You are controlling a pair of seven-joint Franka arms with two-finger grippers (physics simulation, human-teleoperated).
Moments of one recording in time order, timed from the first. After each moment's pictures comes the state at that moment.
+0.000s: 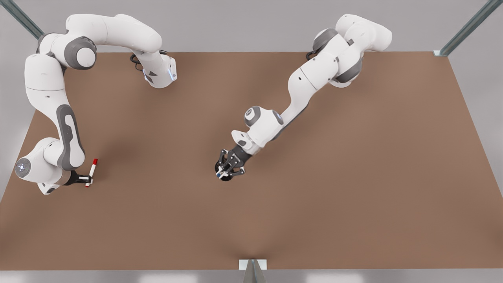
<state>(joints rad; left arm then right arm) -0.55 0.98 -0.48 -1.31 -0.60 3.37 0.79 -0.60 0.83 0.22 -1.54 -0.15 2.23 -0.35</state>
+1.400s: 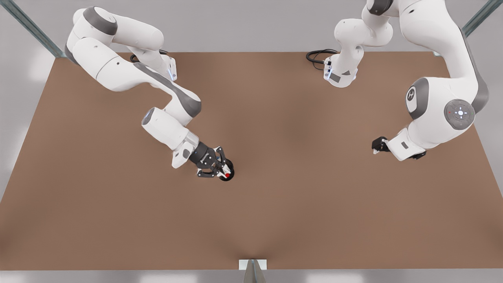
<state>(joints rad) -0.14 0.23 0.08 -1.51 -0.01 1.67 0.19 -0.39 0.72 1.08 -1.84 -0.15 3.06 -0.32</state>
